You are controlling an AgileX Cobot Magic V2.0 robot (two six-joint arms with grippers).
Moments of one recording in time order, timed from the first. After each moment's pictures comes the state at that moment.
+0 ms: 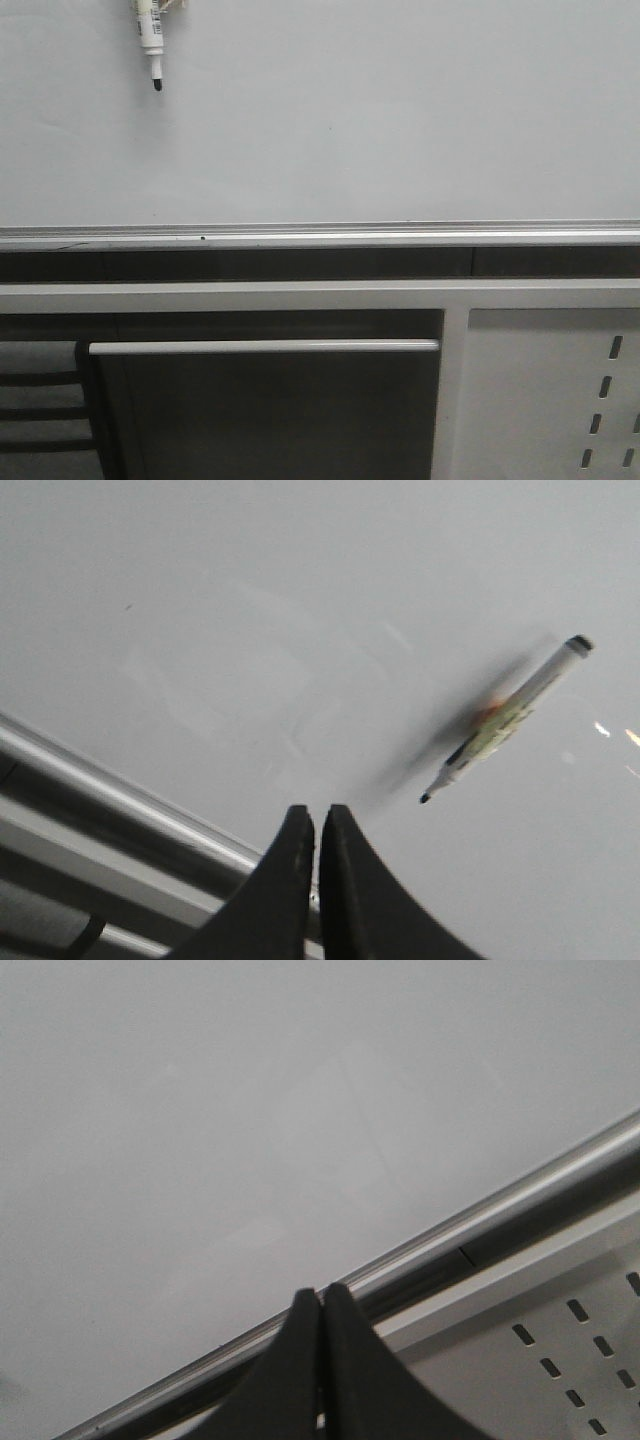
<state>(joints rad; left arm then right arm) -0.21 0.00 -0.06 -0.74 0.10 0.05 -0.06 0.00 -0.08 0.58 0.25 0.02</state>
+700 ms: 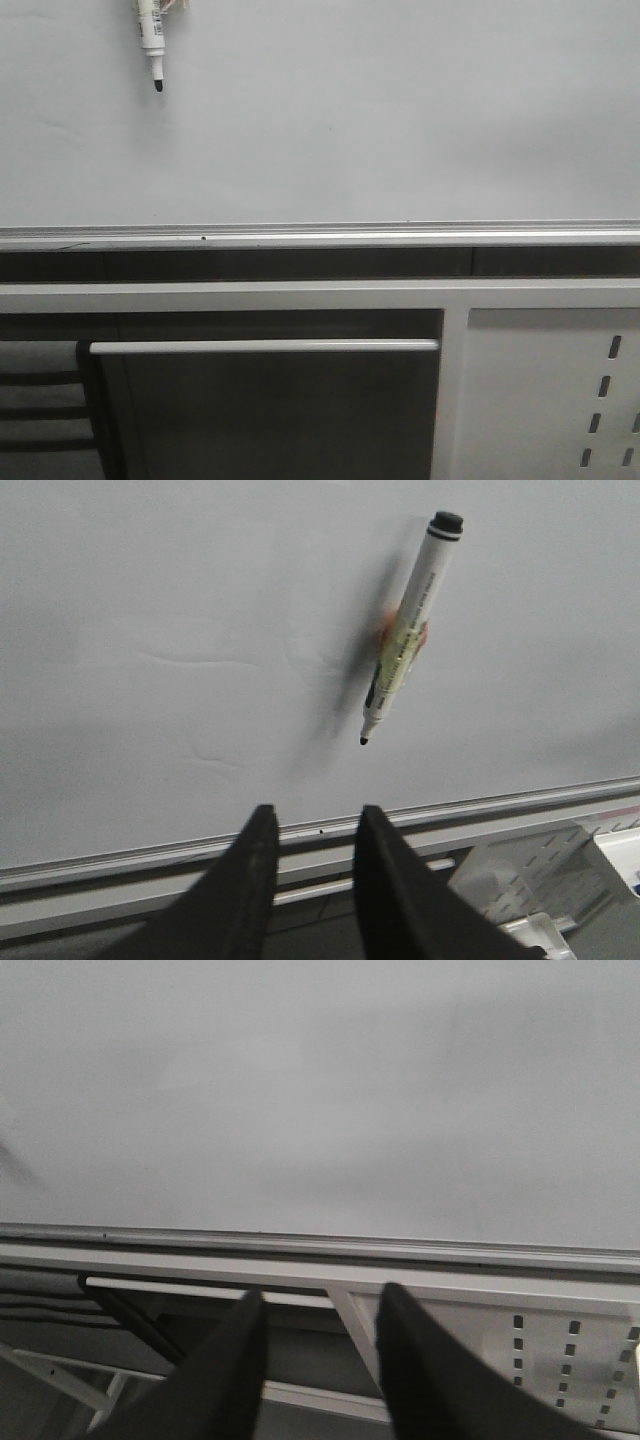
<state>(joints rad) -0.21 0.57 -0.60 -0.56 0.49 0.34 0.08 0.53 -0.61 0.43 0.59 -0.22</state>
